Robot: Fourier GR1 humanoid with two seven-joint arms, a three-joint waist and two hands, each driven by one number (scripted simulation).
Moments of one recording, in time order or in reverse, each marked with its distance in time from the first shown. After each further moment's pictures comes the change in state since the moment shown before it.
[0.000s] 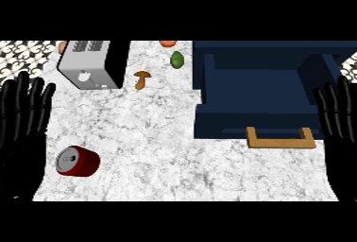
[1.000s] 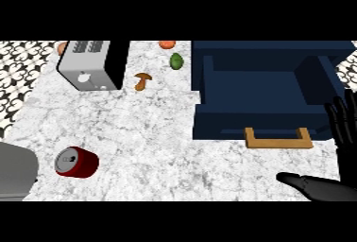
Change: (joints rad) left arm 0.448 -0.033 0.291 -0.239 0.155 0.049 0.292; right arm 0.072 -0.009 -0.099 0.014 -0.036 -0.035 0.190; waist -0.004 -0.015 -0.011
